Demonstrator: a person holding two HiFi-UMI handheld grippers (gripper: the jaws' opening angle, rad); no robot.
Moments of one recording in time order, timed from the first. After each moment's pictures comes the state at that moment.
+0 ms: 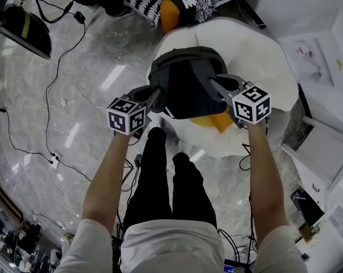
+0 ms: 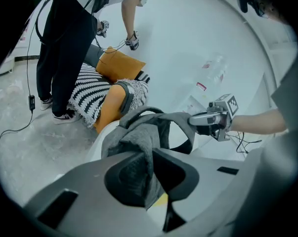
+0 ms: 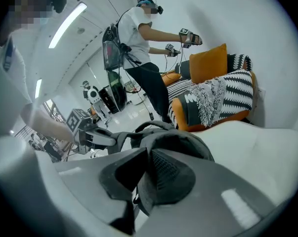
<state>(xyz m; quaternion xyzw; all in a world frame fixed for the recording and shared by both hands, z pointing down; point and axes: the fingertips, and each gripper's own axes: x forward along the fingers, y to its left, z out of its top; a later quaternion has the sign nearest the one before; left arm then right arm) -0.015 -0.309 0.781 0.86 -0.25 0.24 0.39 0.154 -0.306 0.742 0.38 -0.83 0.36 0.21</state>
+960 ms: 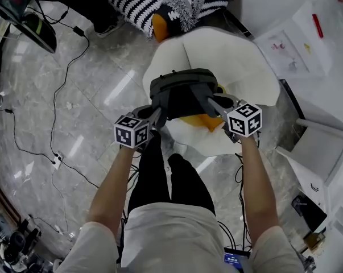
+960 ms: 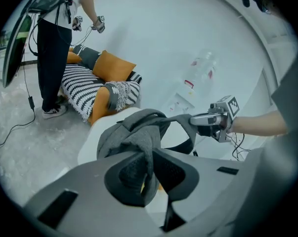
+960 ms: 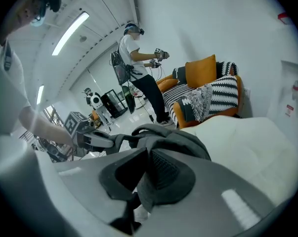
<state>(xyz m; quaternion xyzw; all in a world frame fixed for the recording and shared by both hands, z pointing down) 0.011 -0.205 0.711 0.85 -0.26 0.25 0.38 0.191 -0.201 0.678 0.39 -0.82 0.37 0.18</state>
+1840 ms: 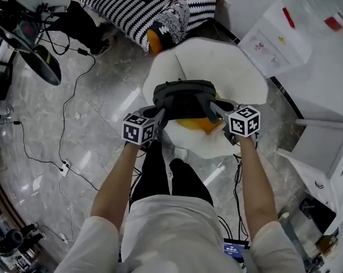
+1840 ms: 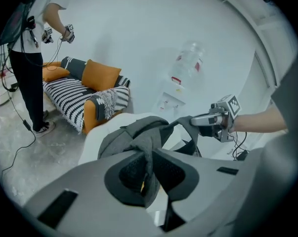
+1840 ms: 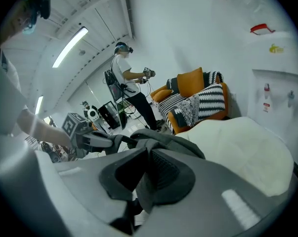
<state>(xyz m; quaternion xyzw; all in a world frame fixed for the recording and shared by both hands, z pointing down) 0.061 -0.185 0.654 0.86 -0.26 0.29 0.32 0.245 -0.160 0.639 0.43 -0.81 0.38 0.12</state>
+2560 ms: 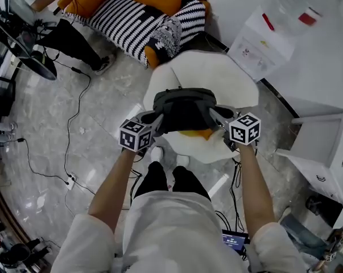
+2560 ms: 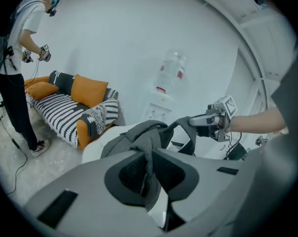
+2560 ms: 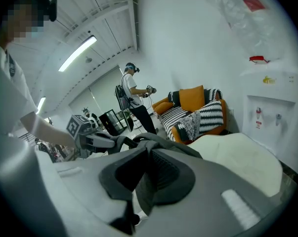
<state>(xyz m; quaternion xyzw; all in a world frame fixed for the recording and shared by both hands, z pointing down) 0.060 -0.176 0.566 0.90 -0.22 0.27 0.26 0.240 -0.134 0.550 0.45 -0.82 0.33 0.08</state>
